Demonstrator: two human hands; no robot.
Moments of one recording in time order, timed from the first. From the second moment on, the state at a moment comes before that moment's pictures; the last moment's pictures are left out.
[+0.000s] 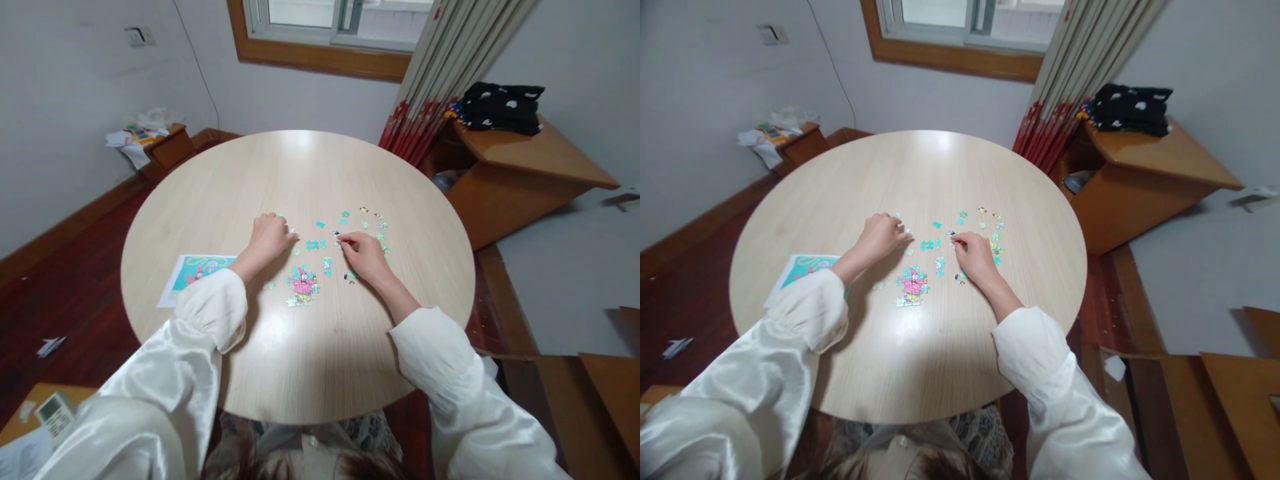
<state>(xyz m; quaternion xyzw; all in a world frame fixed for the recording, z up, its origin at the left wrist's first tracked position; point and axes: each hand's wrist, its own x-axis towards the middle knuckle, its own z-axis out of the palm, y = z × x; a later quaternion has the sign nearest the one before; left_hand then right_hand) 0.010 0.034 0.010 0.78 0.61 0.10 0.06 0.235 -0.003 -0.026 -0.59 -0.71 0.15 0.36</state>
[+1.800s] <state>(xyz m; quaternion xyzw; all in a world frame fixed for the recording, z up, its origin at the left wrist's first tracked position) 0.022 0.045 0.009 0.69 0.55 0.27 0.38 0.221 -0.003 -0.023 -0.56 -0.68 0.22 0.42</state>
